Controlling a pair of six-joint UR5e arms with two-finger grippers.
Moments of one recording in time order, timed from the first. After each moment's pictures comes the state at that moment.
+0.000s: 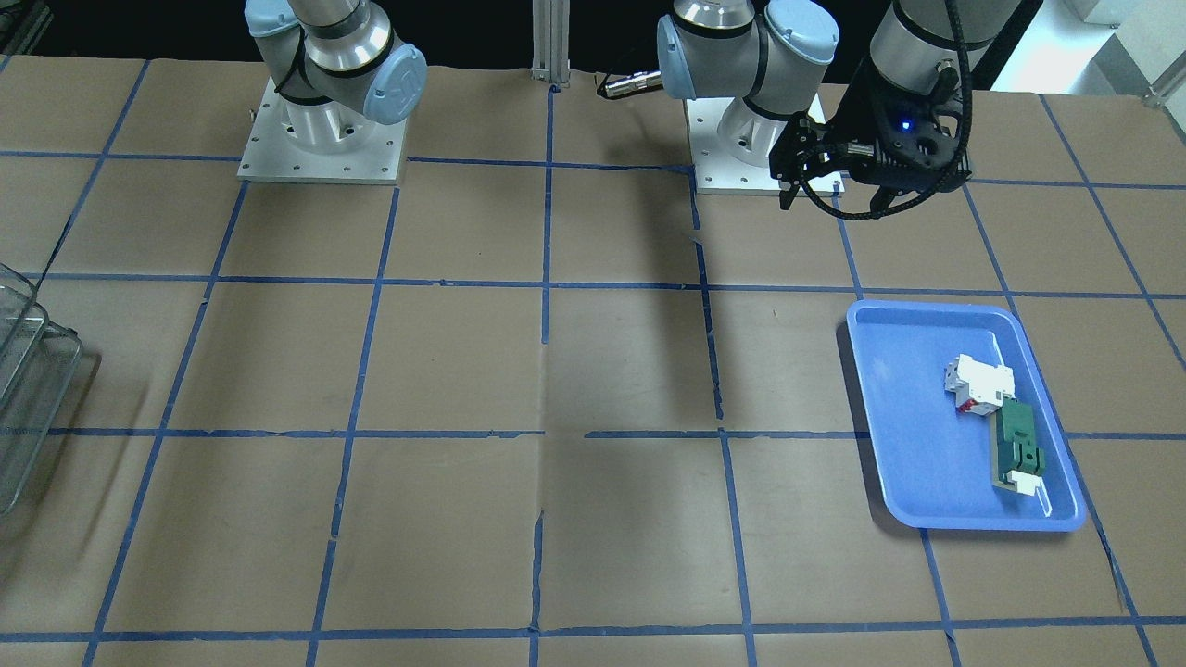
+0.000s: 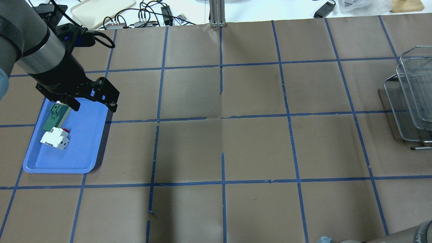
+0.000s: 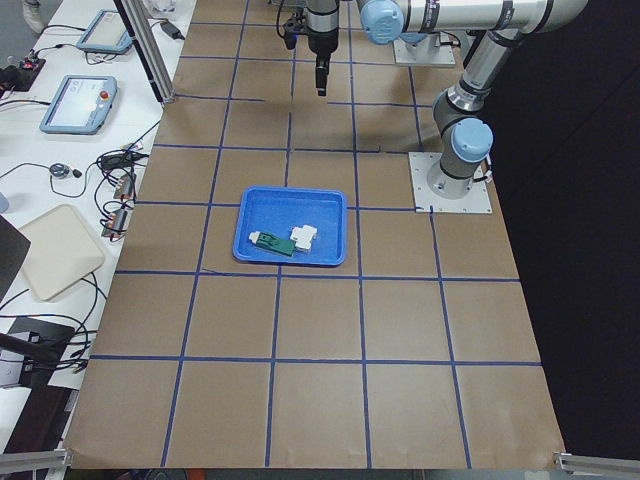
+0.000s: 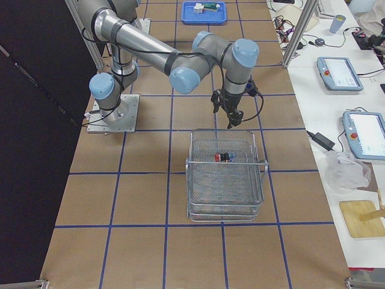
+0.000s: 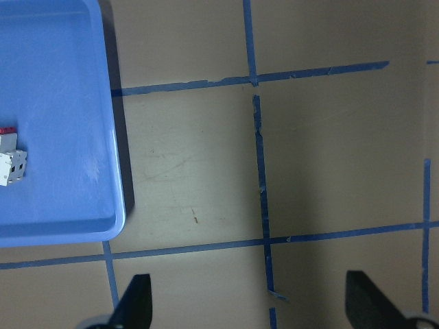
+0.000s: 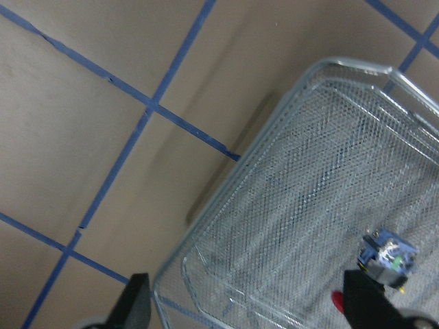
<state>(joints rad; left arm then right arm) -1.47 -1.44 -1.71 -1.60 1.57 0.19 1.06 -1.35 1.41 -1.62 -1.68 -1.08</state>
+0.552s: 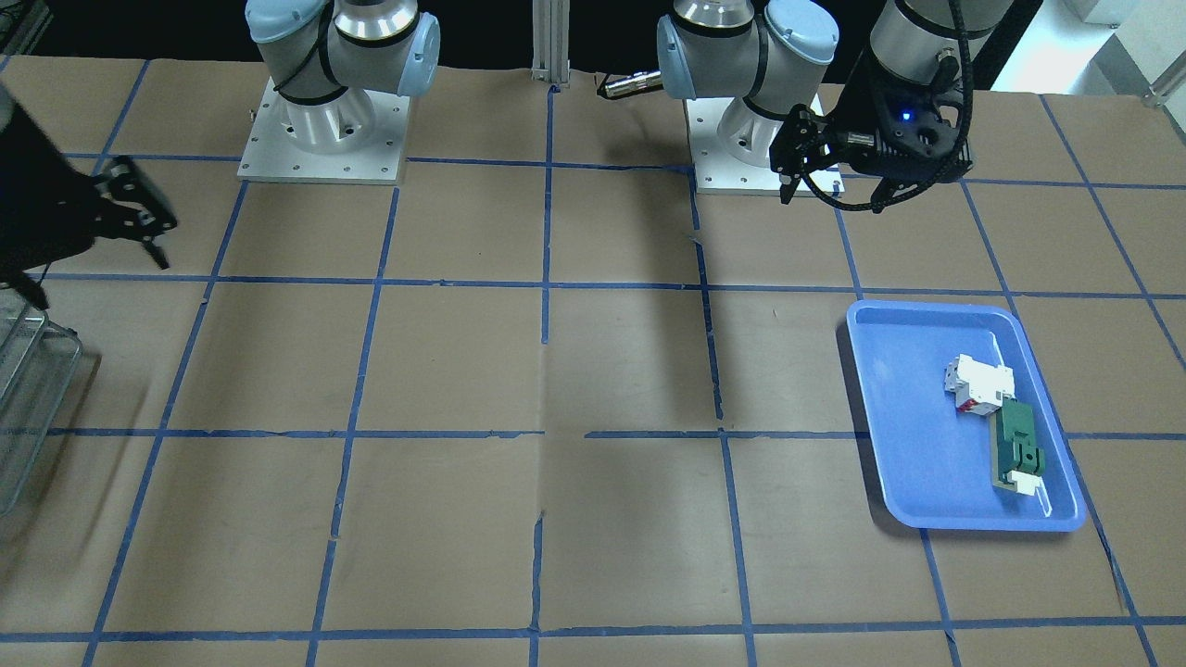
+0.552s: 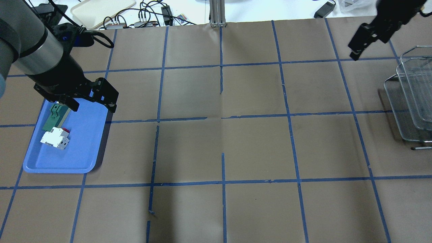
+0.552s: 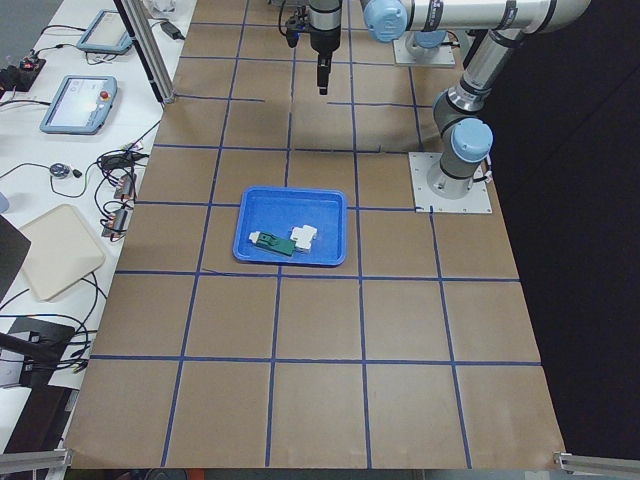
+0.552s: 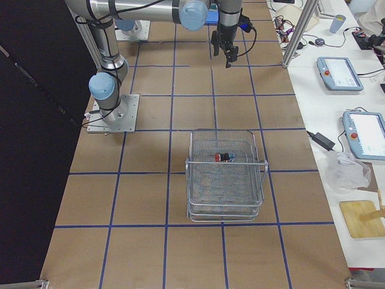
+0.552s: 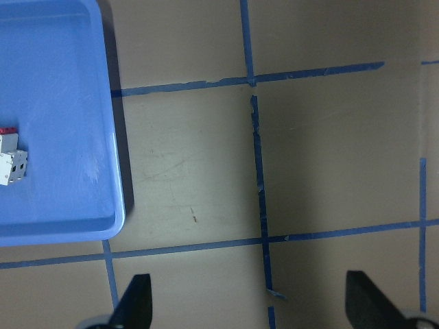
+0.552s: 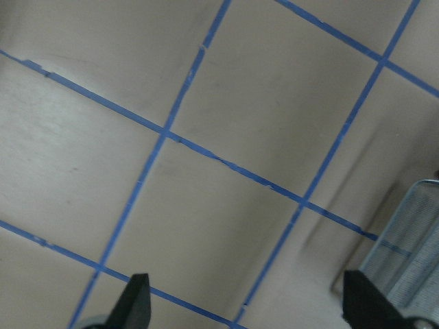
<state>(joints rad) -1.47 -1.42 -1.71 -1.60 1.57 0.19 1.45 -1.47 1.40 -1.52 -1.61 -0.58</state>
